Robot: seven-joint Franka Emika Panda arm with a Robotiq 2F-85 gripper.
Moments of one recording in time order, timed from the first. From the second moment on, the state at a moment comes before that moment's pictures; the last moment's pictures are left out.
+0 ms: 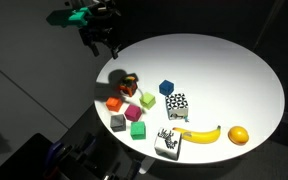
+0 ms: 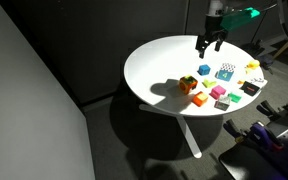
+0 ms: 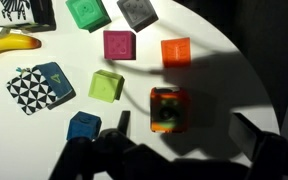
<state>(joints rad) 0.08 0.12 0.10 -2.23 -0.07 2.28 0.19</state>
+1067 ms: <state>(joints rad) 0.08 0.21 0.09 -2.23 -0.07 2.33 0.19</state>
